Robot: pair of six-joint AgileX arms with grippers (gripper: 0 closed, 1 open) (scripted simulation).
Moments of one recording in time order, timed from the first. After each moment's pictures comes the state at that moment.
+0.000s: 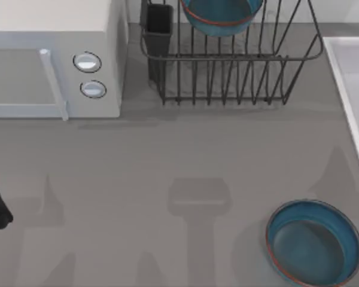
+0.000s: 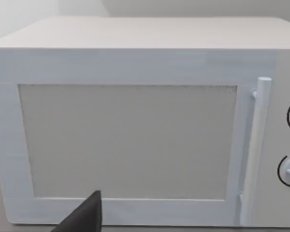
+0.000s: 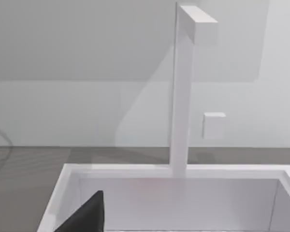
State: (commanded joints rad) left arm 0.00 0.00 0.00 0.00 0.00 0.00; right arm -0.42 1.79 0.40 1.39 -0.39 0.01
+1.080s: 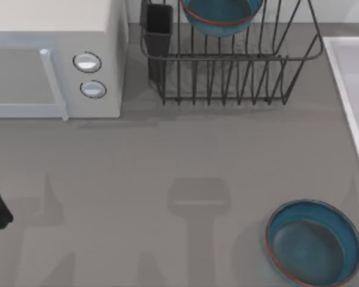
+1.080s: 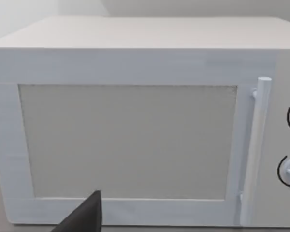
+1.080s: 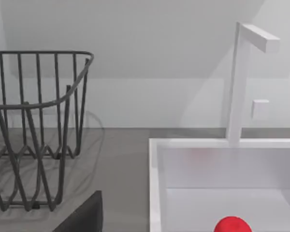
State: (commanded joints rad) left arm 0.00 0.00 0.00 0.00 0.00 0.00; right arm -0.02 0.05 0.01 0.04 -0.01 0.00
